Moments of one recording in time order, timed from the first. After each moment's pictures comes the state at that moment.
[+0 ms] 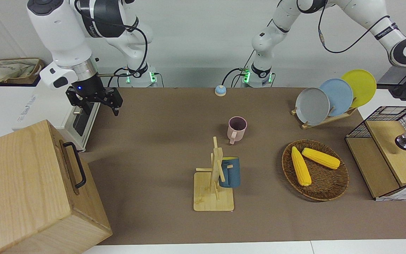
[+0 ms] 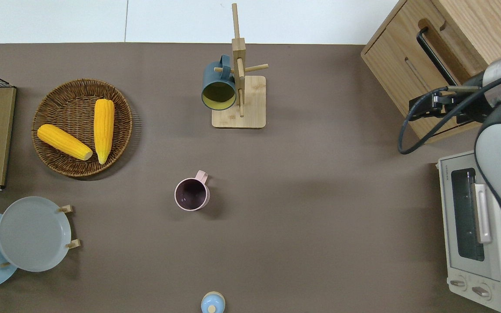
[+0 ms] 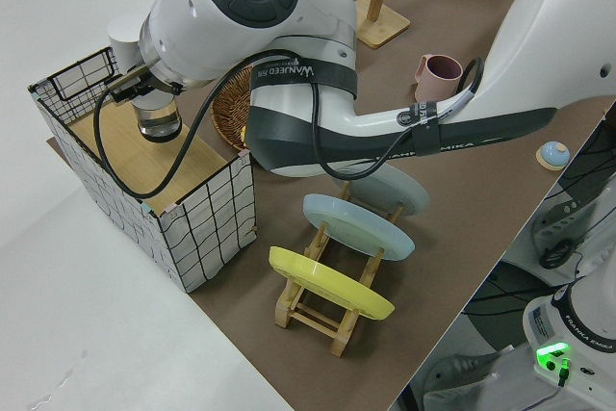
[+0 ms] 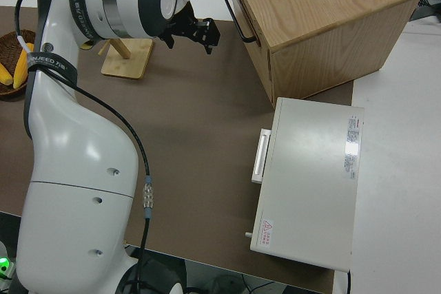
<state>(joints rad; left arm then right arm) 0.67 0.32 -0.15 -1.55 -0.55 2.40 0.95 0.07 0.22 -0.02 -1.34 0.01 1.60 0.14</state>
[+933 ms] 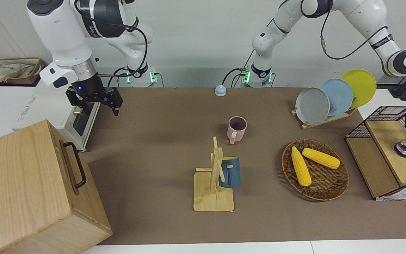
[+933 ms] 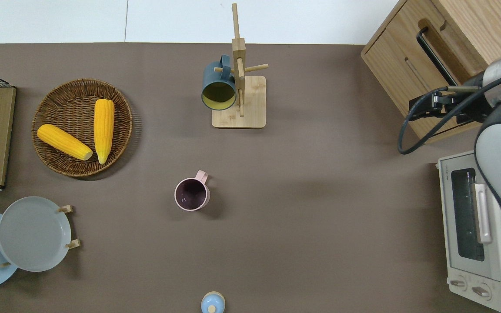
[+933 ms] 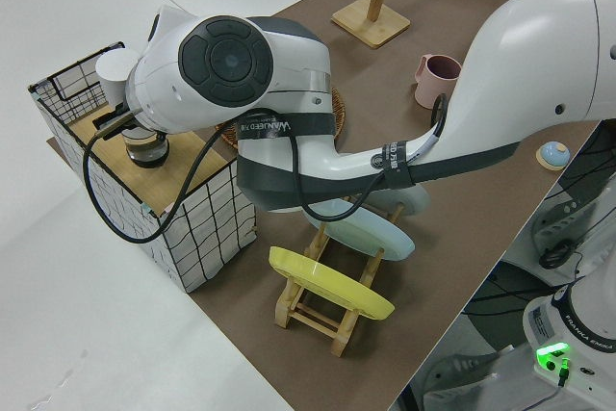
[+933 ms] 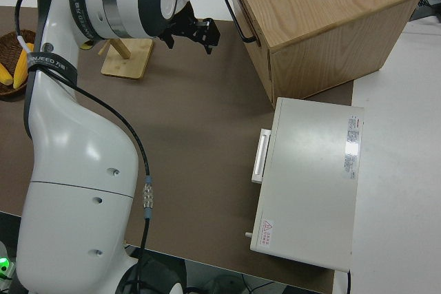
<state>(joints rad) 0.70 0.38 -0.16 -1.55 -0.65 2.46 1.07 0.07 0.22 -0.02 -1.34 0.01 1.60 0.14</state>
